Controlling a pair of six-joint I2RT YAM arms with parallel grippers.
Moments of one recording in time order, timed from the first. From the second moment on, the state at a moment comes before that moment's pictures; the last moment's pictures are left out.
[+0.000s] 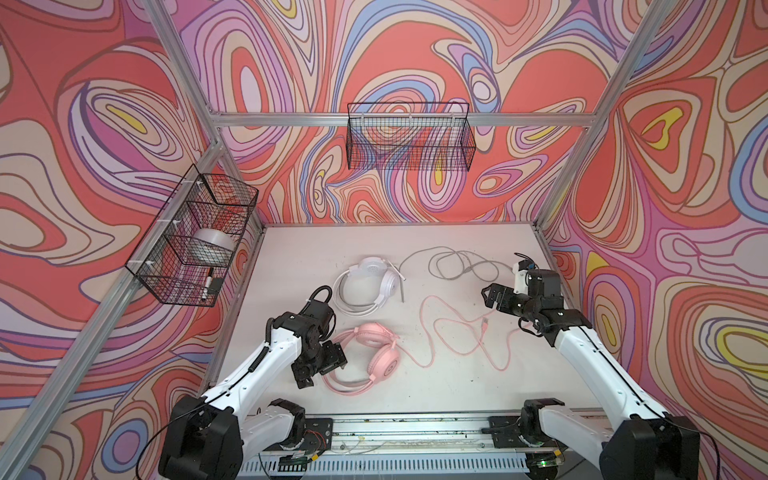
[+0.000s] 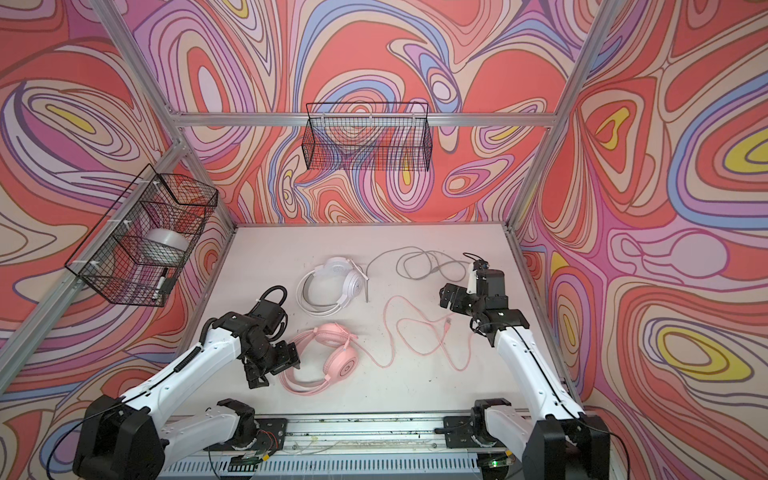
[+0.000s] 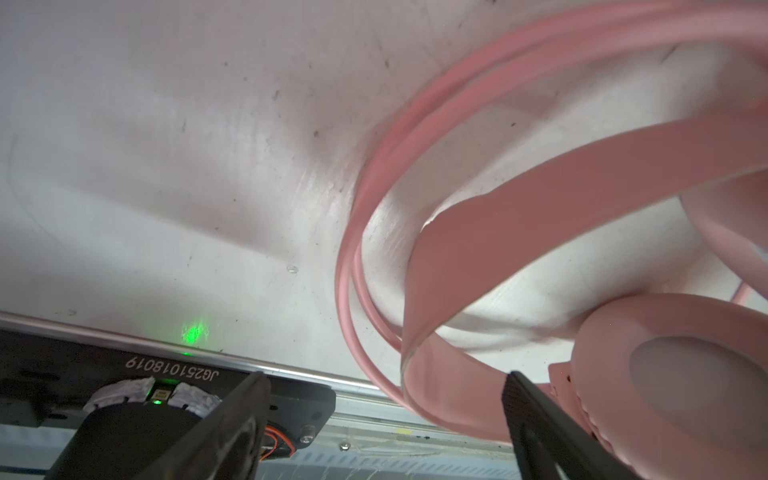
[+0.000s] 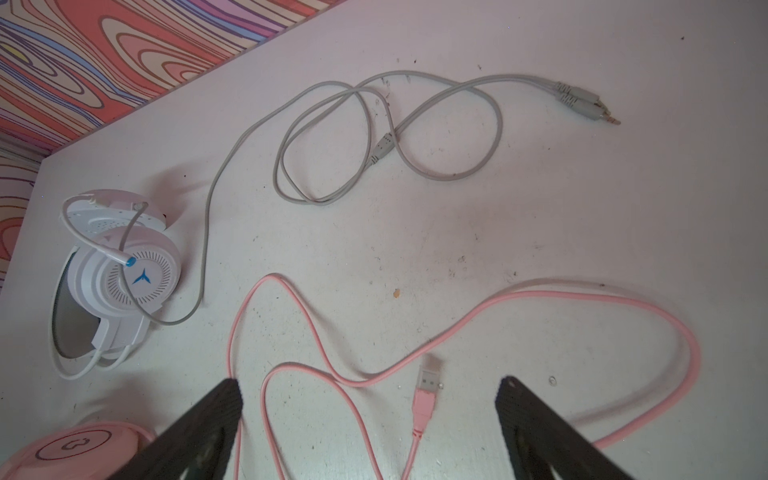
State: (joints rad) left arm -0.34 1.15 0.71 -1.13 0.17 -0.85; right arm 0.03 1.07 0.75 -0.43 -0.17 0.33
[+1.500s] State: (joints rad) left arm -0.35 1.68 0.98 -0.98 -0.05 -0.65; right arm 0.03 1.09 0.73 -0.43 -0.17 0.34
